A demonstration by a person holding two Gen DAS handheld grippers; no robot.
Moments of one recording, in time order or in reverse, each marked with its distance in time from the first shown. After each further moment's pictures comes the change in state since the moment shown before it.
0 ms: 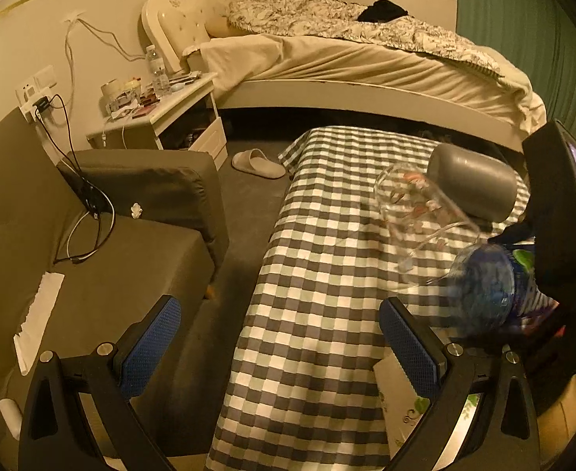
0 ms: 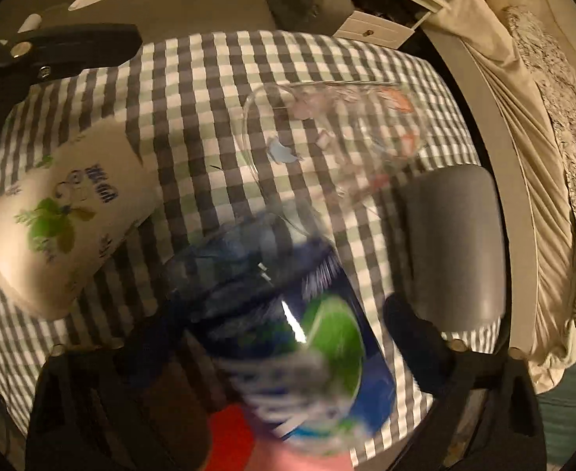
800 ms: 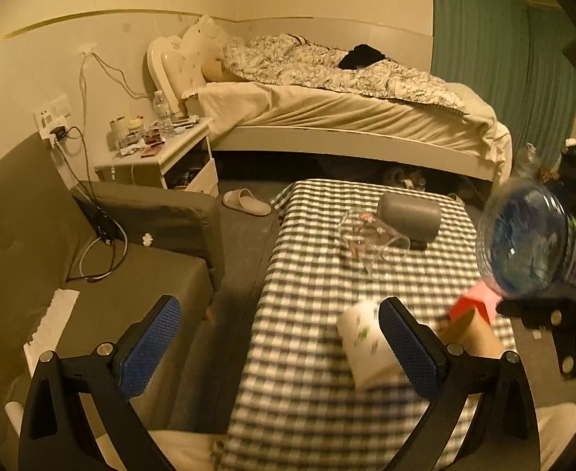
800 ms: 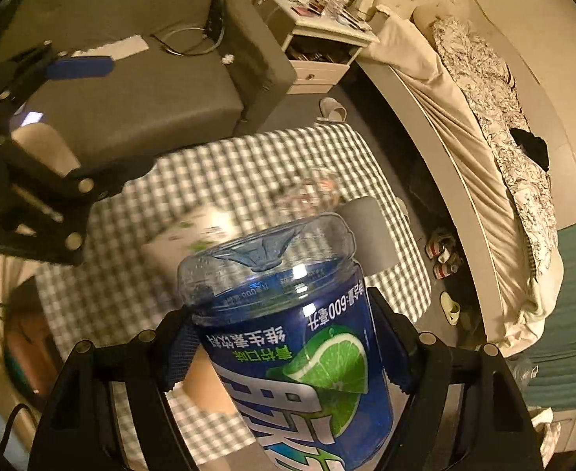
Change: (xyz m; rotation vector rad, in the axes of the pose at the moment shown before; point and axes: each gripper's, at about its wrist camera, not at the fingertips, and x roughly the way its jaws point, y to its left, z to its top) left arm -0.138 0.030 -0.023 -0.001 -0.151 -0.079; right arm -0.198 0.065 -0.009 0.158 -0.126 -0.165
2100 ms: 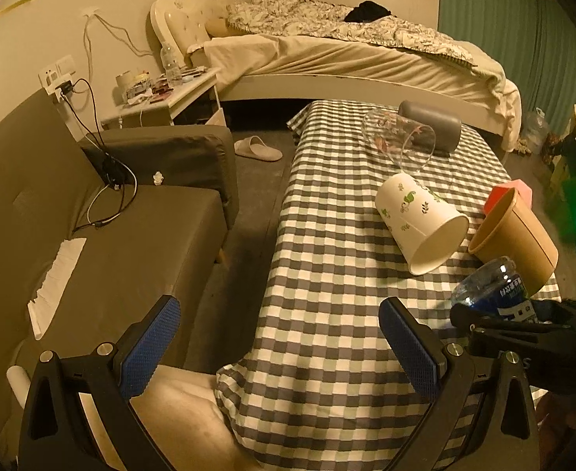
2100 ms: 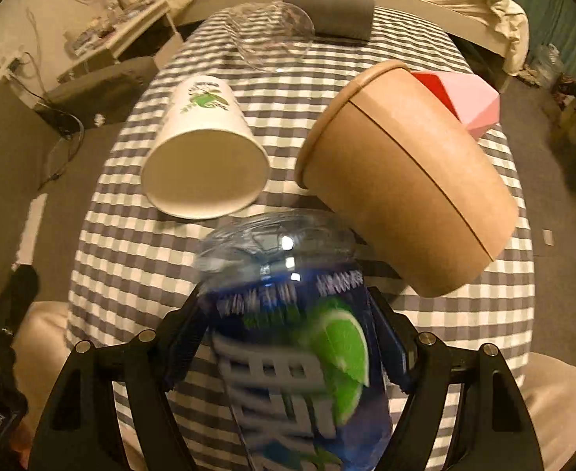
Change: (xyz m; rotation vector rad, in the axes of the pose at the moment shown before) left arm 0.024 0.017 -0.093 0.020 0.149 0.032; right arm 0.115 0.077 -0.093 1.046 0.083 0.107
